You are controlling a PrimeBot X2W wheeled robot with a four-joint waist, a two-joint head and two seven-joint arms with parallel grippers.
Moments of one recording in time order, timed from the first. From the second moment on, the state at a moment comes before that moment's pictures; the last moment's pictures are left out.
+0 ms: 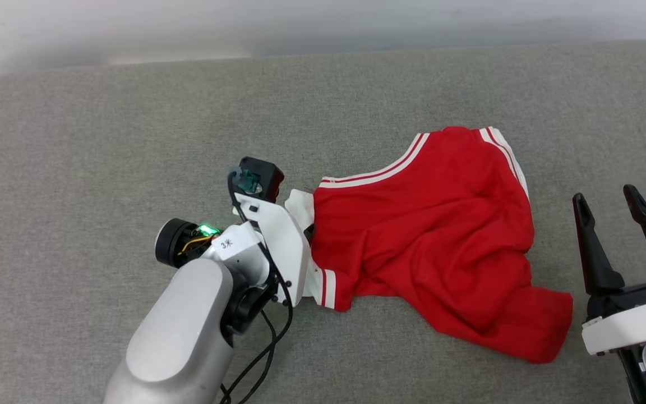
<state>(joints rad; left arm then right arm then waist) -0.53 0.16 -0.44 0.24 -0.41 0.03 0.63 -0.07 -0.24 -0.03 -0.15 0.26 0.13 -0.05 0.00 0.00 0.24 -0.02</state>
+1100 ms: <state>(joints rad) -0.40 0.27 -0.31 0.34 -0.45 0.03 0.24 -0.06 -0.23 -0.03 -0.07 0.25 0.13 -0.02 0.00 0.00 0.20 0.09</state>
